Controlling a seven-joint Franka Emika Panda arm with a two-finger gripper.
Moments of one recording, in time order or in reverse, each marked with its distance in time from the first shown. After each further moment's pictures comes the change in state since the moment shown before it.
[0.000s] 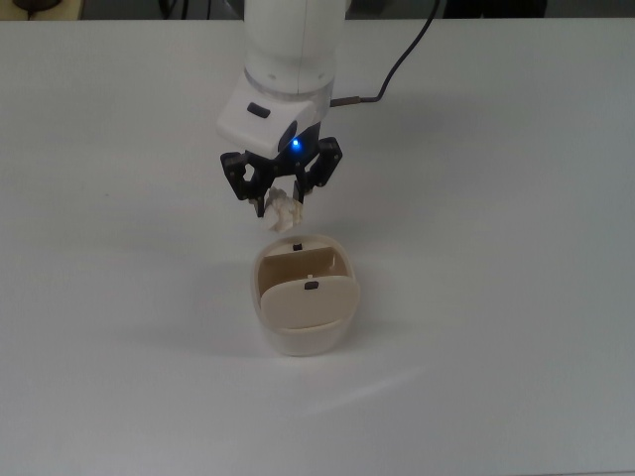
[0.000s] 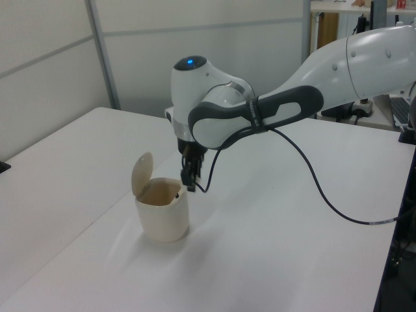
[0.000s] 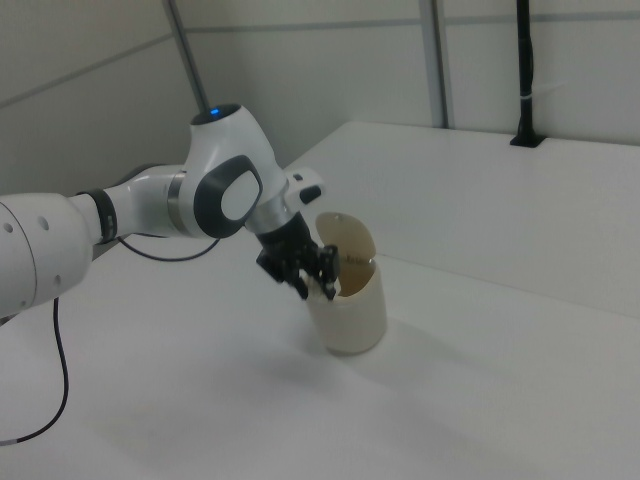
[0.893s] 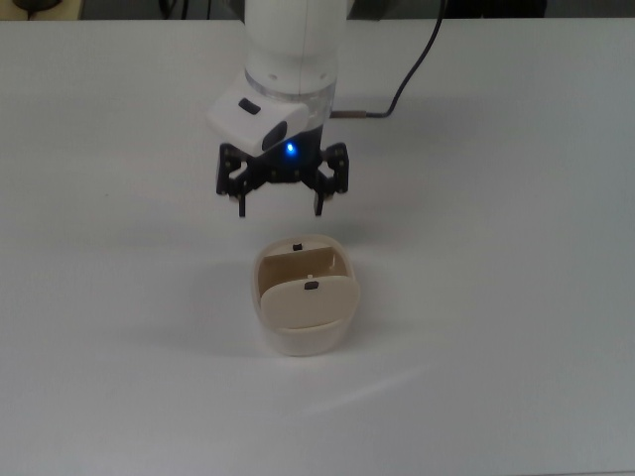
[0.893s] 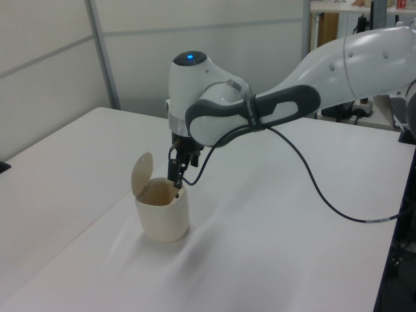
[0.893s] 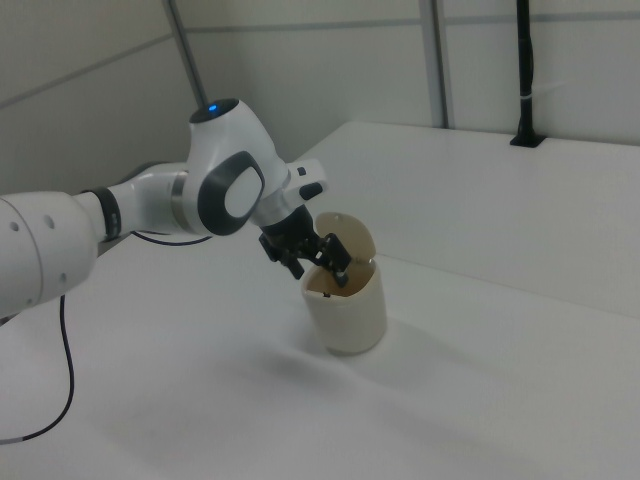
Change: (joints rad) arm 0.001 0.009 -0.001 0.028 0.000 -0.021 0.188
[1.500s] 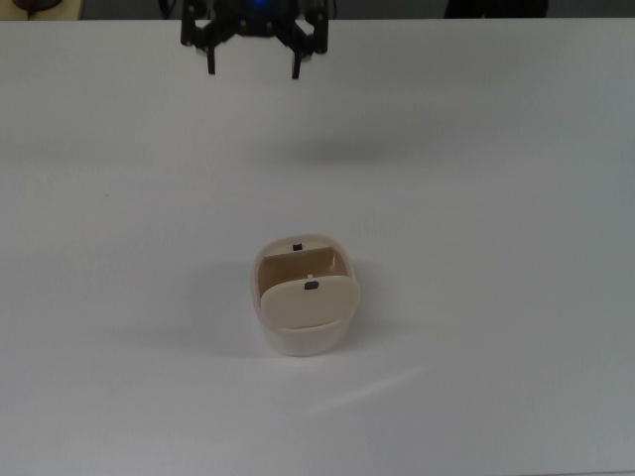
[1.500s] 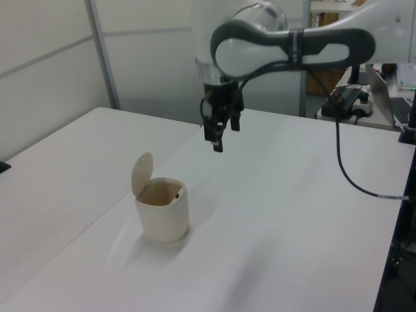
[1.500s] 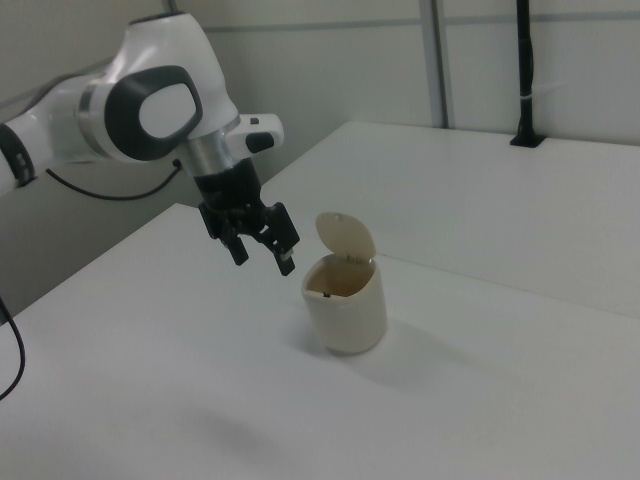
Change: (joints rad) arm -0.014 -0.229 -0.014 0.054 0.027 -0.451 -0.010
